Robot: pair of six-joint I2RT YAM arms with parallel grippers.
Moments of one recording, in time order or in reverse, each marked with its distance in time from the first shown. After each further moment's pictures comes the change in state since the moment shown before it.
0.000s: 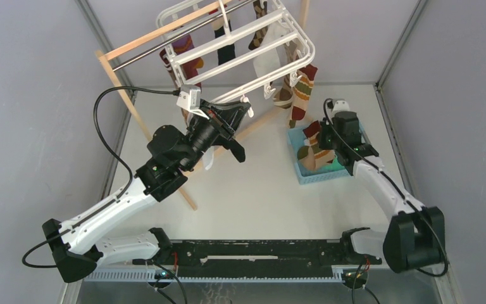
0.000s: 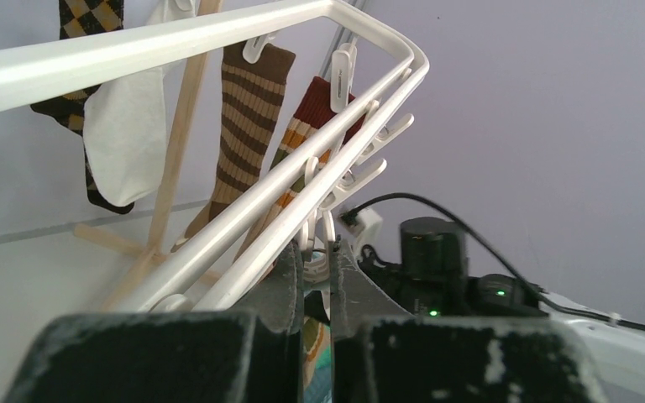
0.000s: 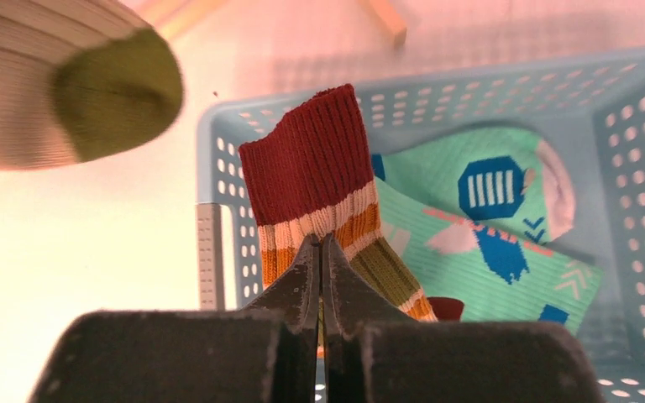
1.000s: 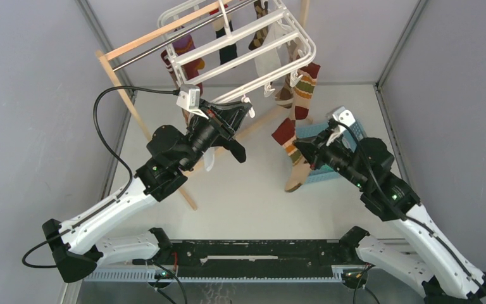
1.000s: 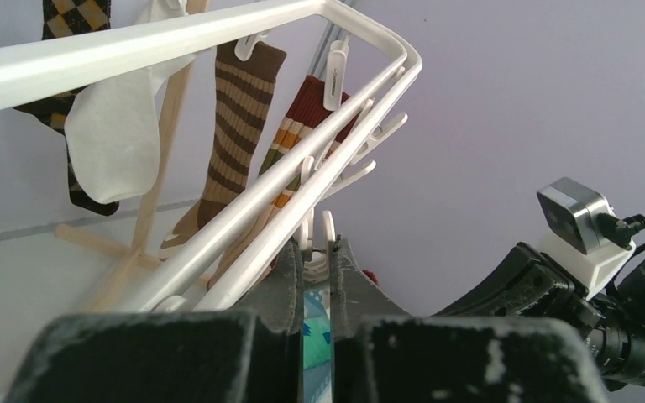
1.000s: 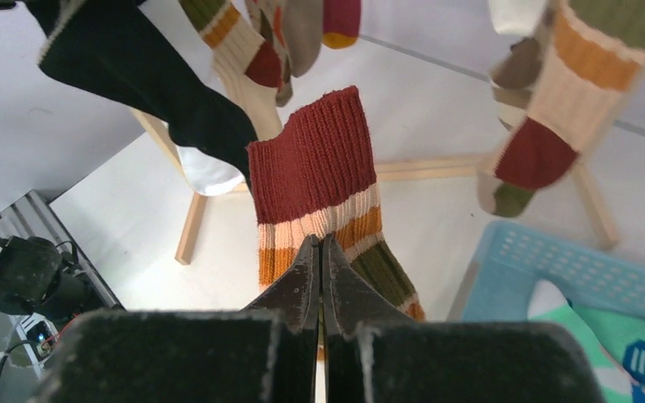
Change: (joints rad) left arm 0.002 0.000 0.000 0.008 0.020 -0.027; right arm 0.437 -0.558 0.123 -0.168 -0.080 -0.005
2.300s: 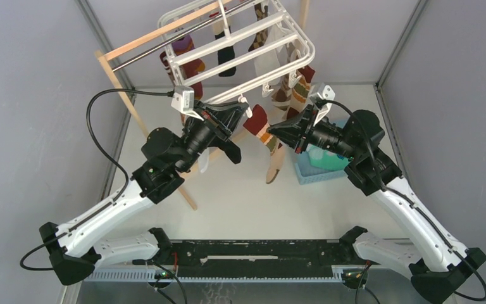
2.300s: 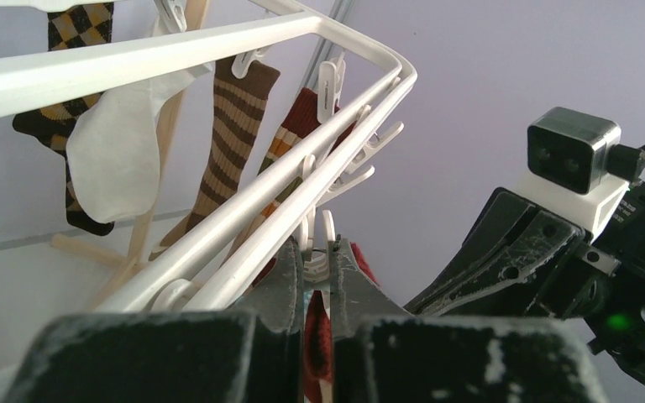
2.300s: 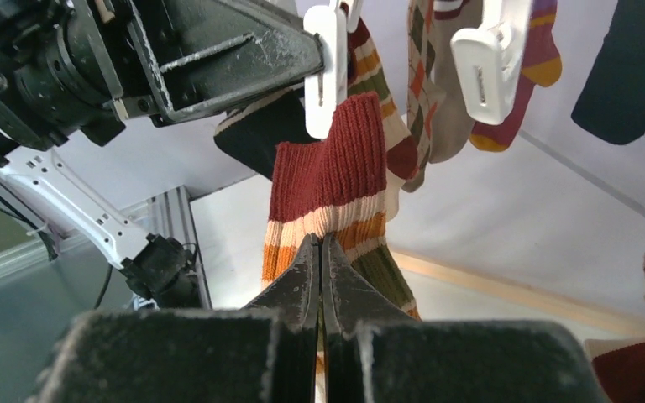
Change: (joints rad) left arm 0.000 -0.030 -0.013 0.014 0.006 0.000; right arm -0.030 0.253 0.163 0.267 -0.425 0.045
